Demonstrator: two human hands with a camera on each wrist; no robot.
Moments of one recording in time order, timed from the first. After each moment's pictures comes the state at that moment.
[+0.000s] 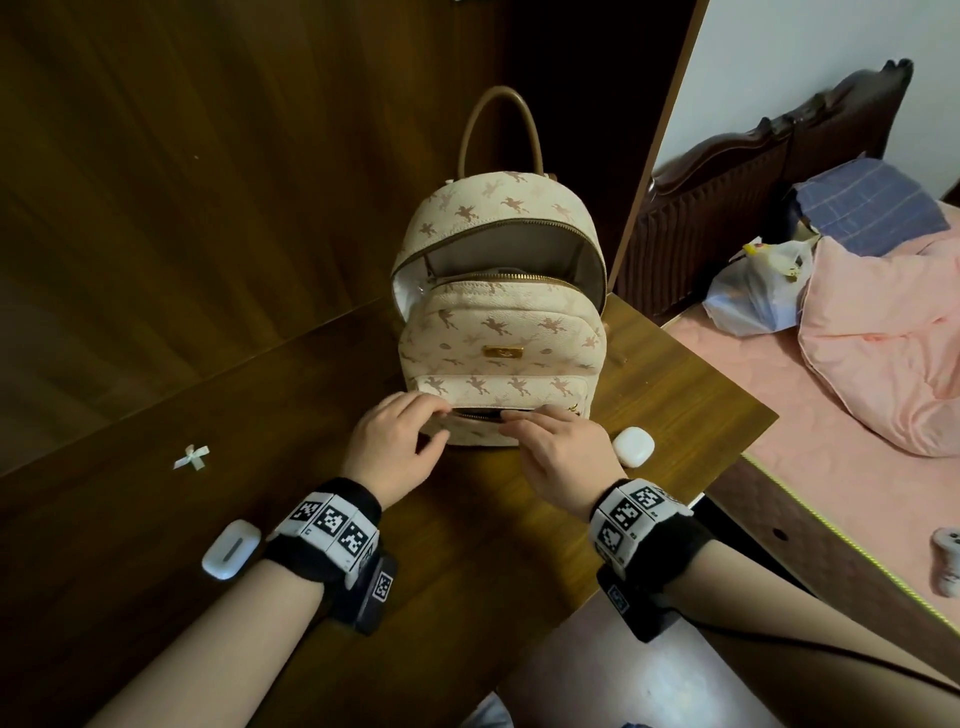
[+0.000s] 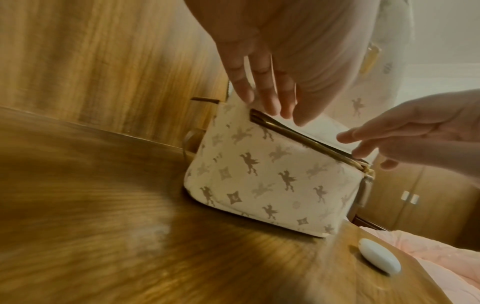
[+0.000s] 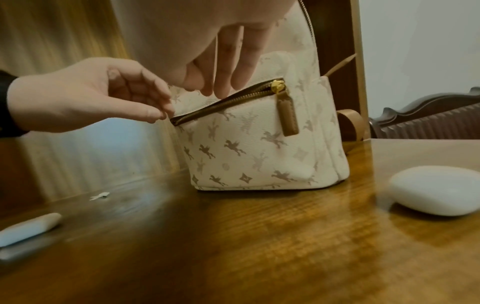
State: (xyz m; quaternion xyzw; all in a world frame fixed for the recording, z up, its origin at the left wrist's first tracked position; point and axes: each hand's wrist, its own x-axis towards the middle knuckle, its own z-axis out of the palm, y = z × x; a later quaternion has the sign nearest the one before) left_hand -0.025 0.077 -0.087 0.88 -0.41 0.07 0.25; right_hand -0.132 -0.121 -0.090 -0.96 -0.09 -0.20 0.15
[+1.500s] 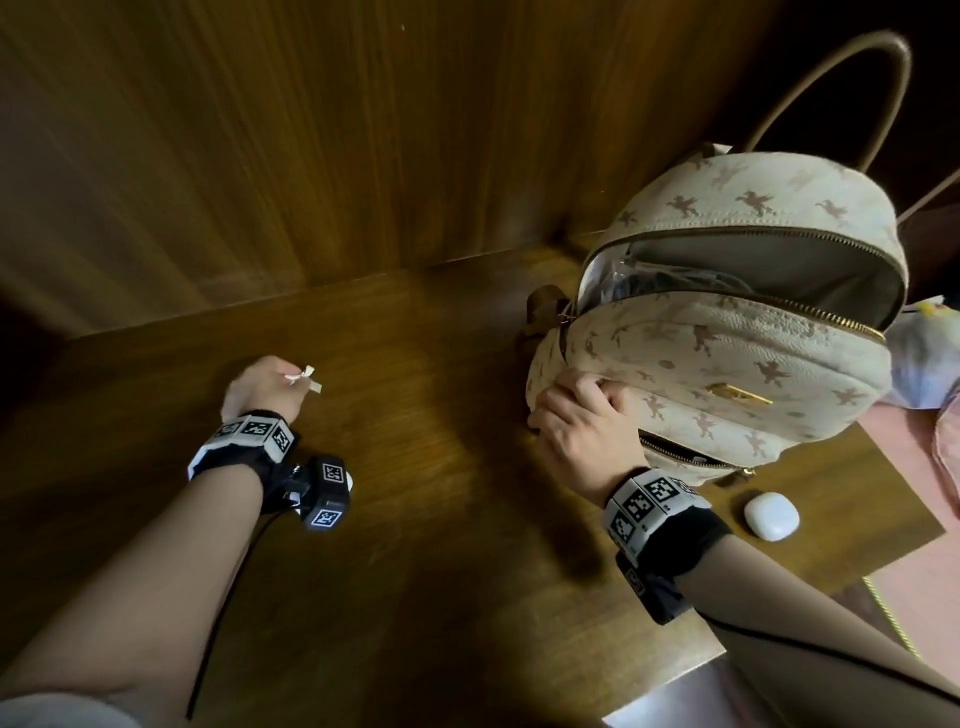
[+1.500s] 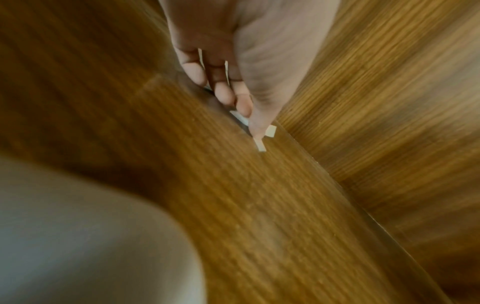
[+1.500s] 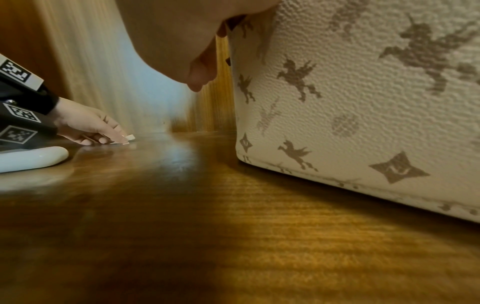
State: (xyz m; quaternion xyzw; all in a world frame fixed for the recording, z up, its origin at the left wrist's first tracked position) left_hand 0.105 0.281 -0.164 0.96 0.18 -0.12 0.19; right_hand -0.021 -0.041 -0.125 -0.95 -0.20 -0.24 -0.07
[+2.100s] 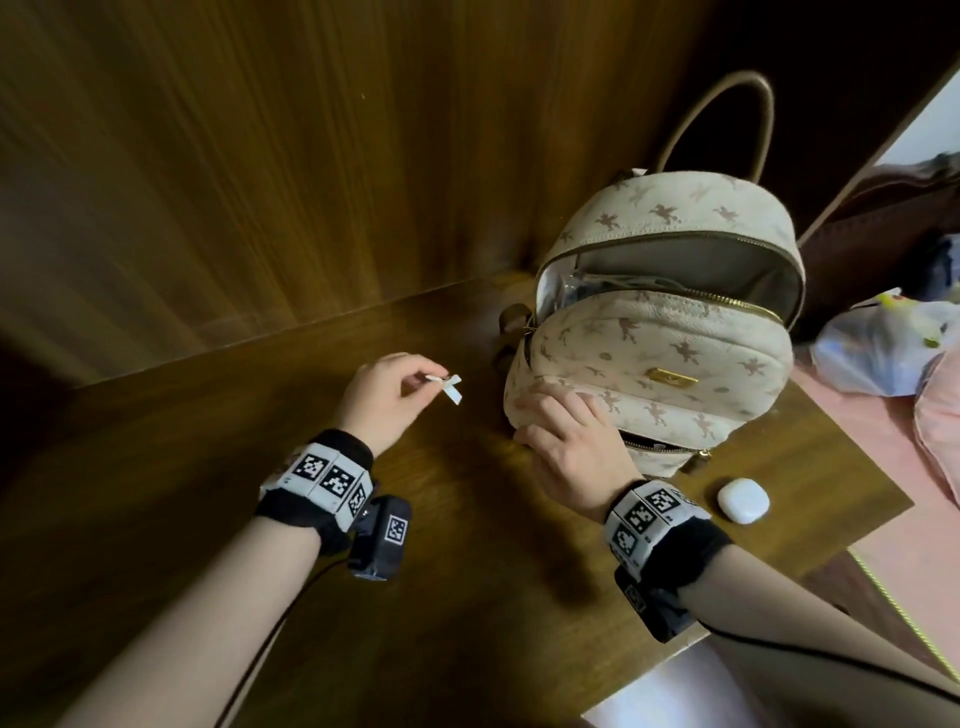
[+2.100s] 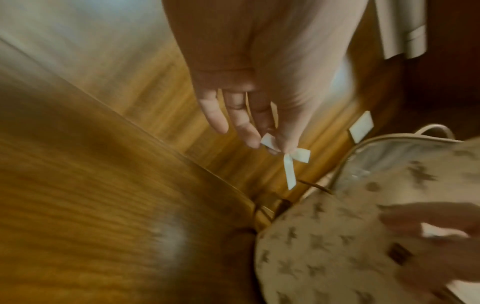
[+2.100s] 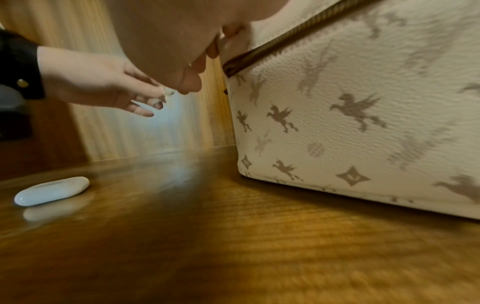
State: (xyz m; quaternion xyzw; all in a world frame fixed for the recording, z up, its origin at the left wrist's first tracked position) left_hand 0.052 0.174 -0.088 0.89 -0.21 -0.03 0.41; right_hand -0.050 -0.052 -0.103 -0.96 -0.22 -0.19 0.02
